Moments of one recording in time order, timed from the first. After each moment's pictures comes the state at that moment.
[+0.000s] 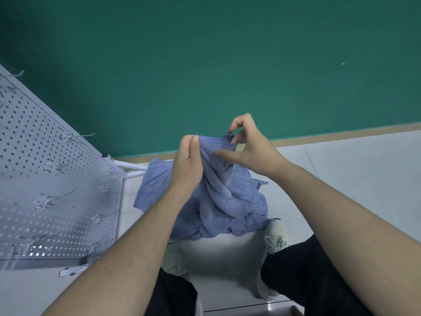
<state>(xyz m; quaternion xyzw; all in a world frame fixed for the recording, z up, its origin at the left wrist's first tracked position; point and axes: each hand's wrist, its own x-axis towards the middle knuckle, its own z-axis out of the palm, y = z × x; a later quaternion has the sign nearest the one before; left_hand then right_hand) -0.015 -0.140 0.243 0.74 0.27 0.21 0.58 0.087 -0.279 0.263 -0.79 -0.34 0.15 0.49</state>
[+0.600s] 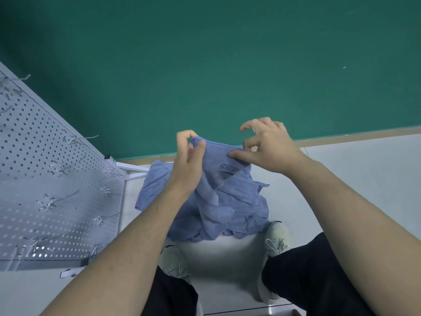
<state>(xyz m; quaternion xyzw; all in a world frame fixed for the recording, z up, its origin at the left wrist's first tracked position) -0.023 -0.136 0.257 0.74 0.18 0.21 0.61 0.113 -0.300 0.268 -0.88 -0.44 0.00 0.20</state>
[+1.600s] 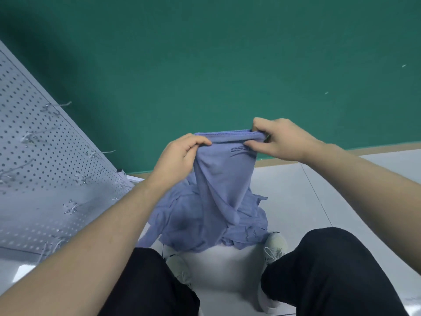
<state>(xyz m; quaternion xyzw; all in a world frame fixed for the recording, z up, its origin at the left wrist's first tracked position) -0.041 -0.102 0.324 0.90 0.04 0.20 0.39 0.117 -0.335 0.358 -0.84 -0.49 0.02 0.24</state>
